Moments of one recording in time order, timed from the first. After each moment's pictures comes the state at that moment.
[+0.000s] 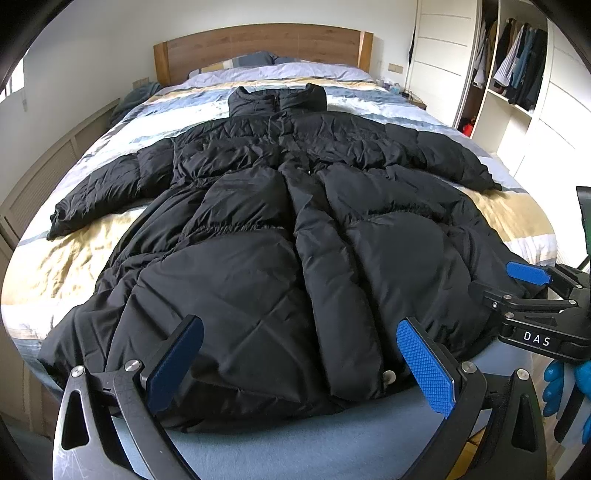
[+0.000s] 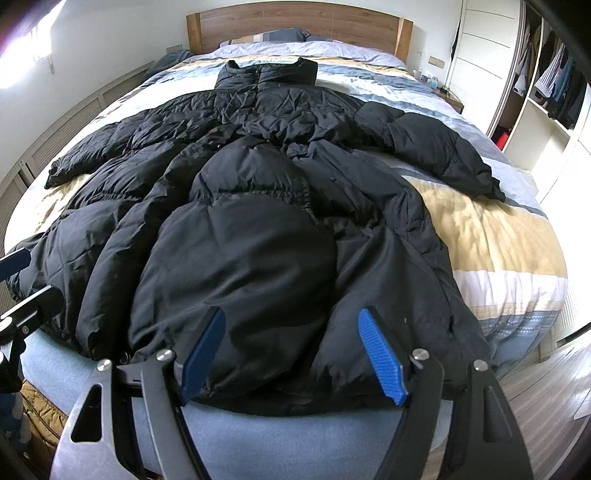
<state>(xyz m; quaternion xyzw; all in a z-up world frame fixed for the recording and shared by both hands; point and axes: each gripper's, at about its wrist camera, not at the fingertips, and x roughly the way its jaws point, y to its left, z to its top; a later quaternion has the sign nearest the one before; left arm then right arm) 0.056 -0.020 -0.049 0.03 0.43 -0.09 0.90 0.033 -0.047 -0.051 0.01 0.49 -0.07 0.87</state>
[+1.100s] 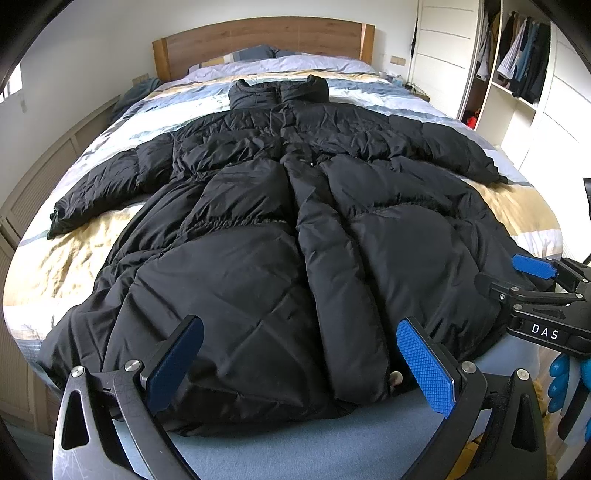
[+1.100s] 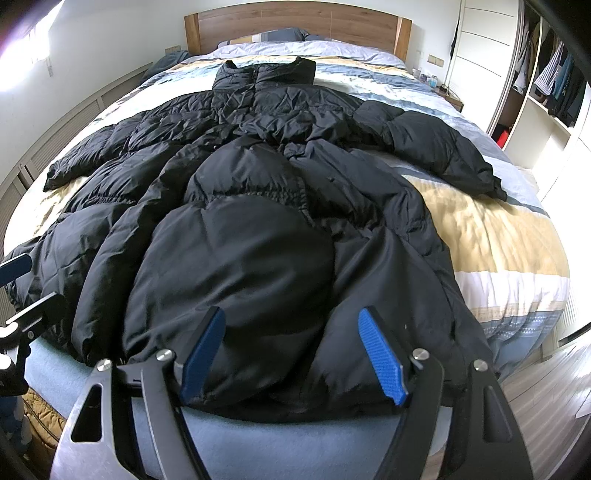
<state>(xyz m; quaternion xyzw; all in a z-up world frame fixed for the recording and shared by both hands) 0.062 -0.021 -0.057 0.04 0.44 -0.09 0.89 0.037 -0.051 -0.054 0.01 0.49 -0.07 0.87</state>
